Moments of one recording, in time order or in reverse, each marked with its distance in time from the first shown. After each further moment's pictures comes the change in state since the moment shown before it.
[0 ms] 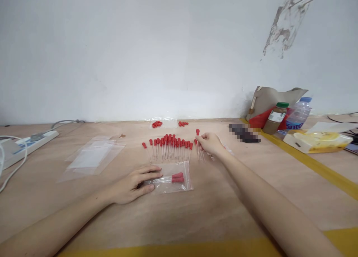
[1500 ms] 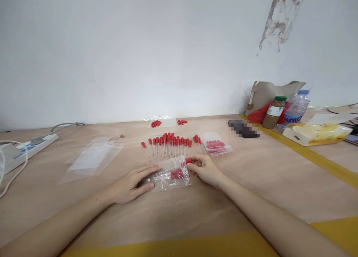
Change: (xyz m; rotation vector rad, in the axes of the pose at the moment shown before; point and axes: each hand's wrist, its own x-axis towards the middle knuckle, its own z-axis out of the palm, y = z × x) left_hand 0.000 0.004 0.001 0.039 0.015 -0.015; right_hand -0.072 0.024 0.036 0.603 -0.330 -0.015
